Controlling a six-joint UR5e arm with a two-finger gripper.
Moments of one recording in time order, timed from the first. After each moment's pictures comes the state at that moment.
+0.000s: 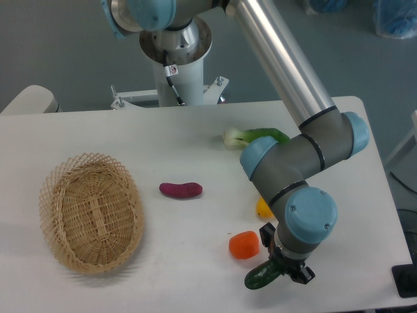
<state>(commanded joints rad) 2.49 -2.37 -1.01 -1.30 1.56 1.43</state>
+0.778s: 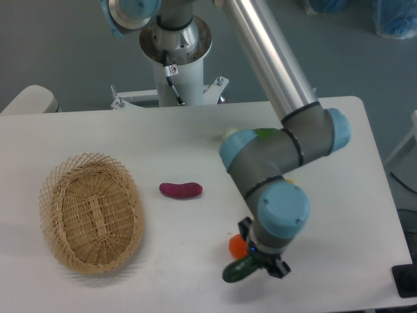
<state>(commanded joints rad) 2.39 -2.23 -1.22 -1.30 1.54 1.37</state>
